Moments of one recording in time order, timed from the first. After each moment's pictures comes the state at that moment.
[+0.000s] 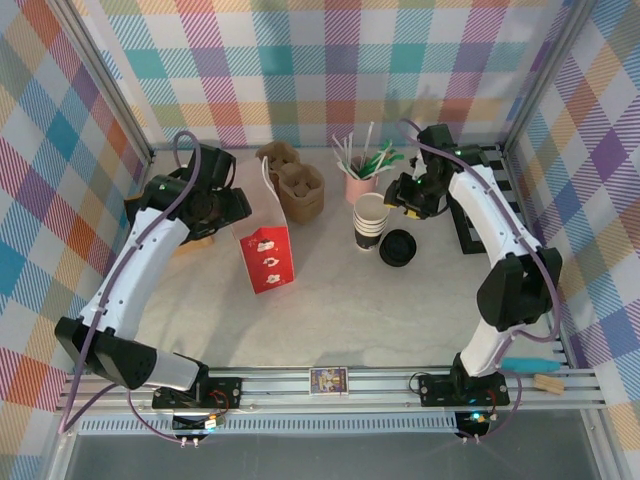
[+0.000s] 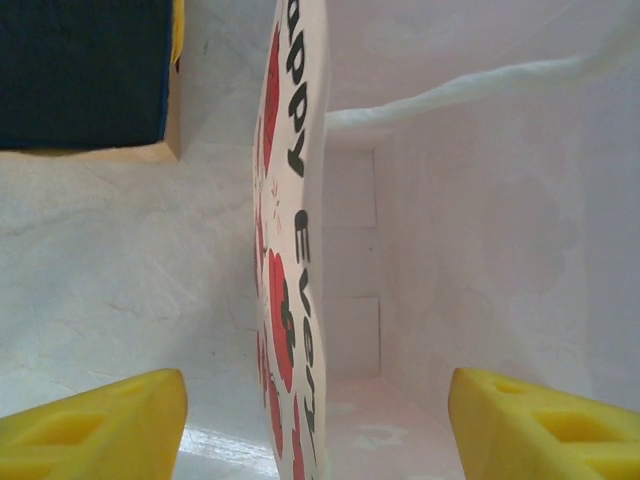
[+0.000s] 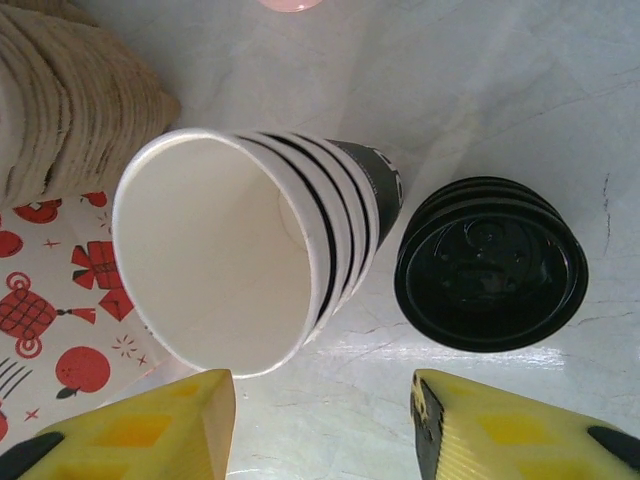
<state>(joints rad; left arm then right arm) -0.34 1.40 1.61 -1.23 -0.19 -0.71 0.25 1.75 1.73 -1.18 -0.30 0.52</state>
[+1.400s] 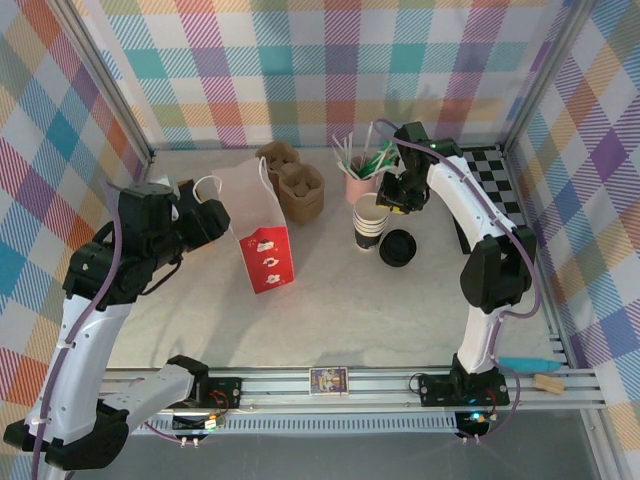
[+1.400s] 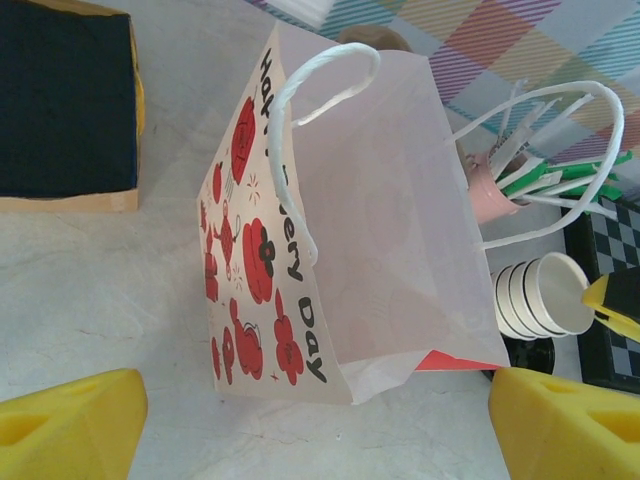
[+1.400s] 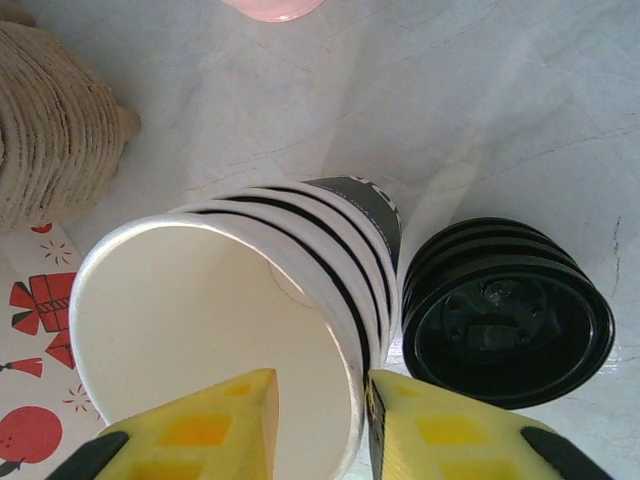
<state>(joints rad) -0.34 0.99 1.50 -1.18 -0.13 -0.67 0.32 1.90 1.86 -1.21 -0.20 0.53</state>
